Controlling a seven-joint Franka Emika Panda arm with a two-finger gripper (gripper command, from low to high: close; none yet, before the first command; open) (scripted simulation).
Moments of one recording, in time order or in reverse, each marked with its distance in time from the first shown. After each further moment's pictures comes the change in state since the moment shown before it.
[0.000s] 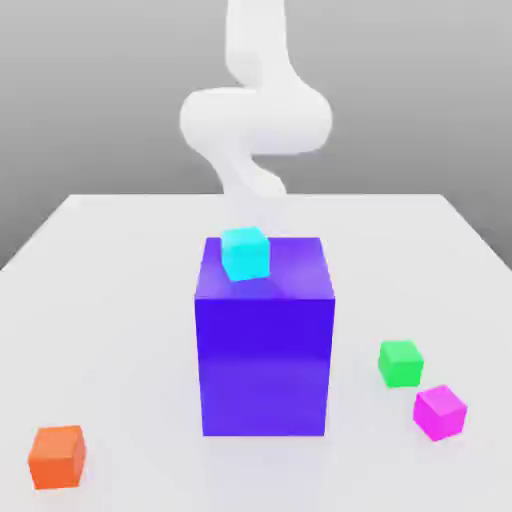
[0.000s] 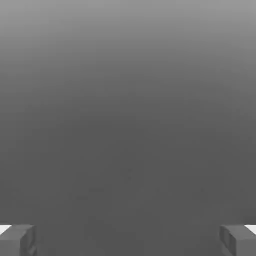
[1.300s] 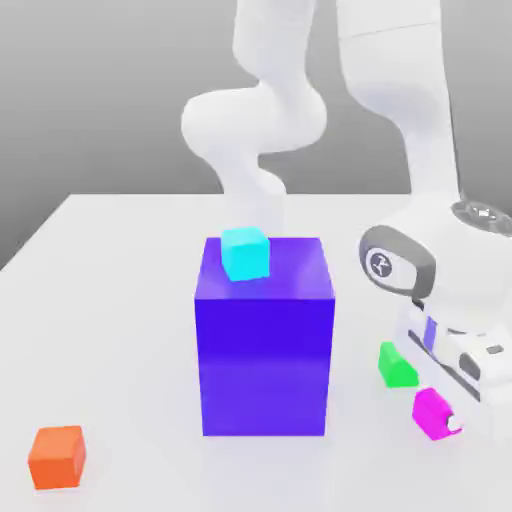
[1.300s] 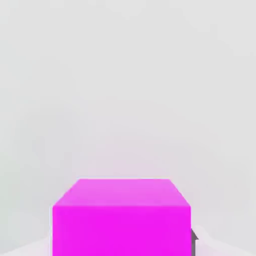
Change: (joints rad) arm 0.375 1.094 0.125 -0.230 -0.219 0.589 -1.056
